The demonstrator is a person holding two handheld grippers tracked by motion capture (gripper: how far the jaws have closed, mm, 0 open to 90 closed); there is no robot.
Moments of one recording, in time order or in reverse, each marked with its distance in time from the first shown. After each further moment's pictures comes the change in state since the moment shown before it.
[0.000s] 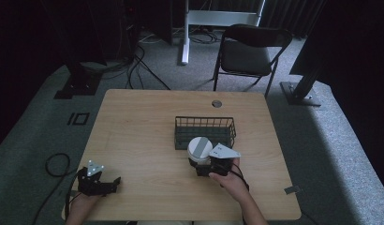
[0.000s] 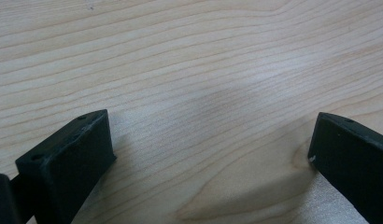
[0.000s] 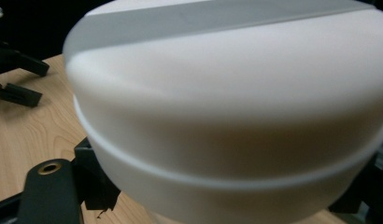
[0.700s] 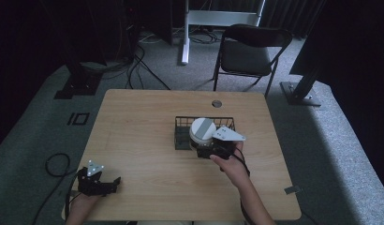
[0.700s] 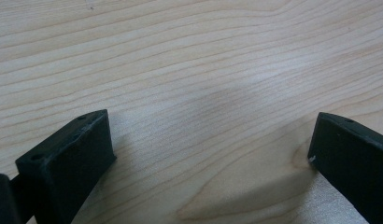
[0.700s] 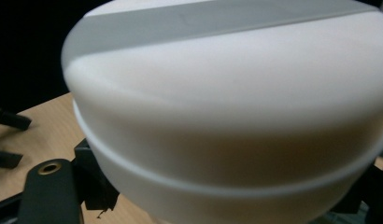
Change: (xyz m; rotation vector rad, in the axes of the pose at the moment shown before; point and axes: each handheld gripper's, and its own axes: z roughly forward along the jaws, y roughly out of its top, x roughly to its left) left arm 0.000 0.000 0.000 0.001 0.000 0.001; right arm -0.017 0.059 -0.004 -0.084 -0.068 0.012
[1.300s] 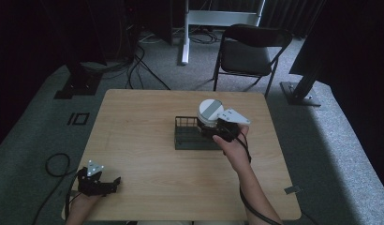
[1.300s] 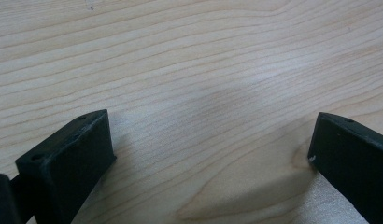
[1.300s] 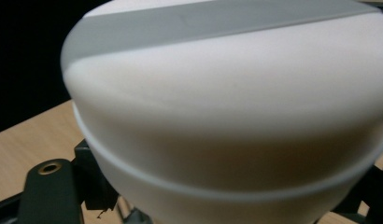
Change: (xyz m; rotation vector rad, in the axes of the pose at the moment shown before) left arm 0.000 0.000 0.000 0.001 -0.001 0.001; right arm -0.028 0.038 0.008 -0.029 -0.155 0.021
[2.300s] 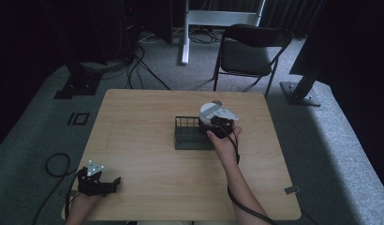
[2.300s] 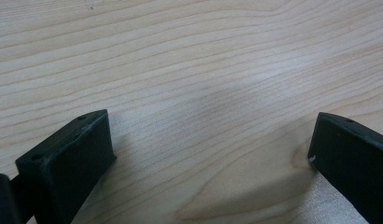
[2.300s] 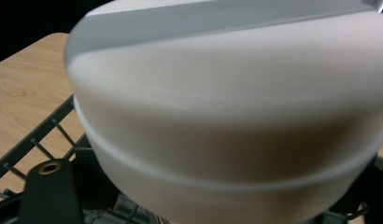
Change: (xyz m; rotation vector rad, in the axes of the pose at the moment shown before) left arm 0.000 0.000 0.000 -0.001 0.000 -0.002; right arm -0.011 -0.030 0.048 0.192 -0.220 0.126
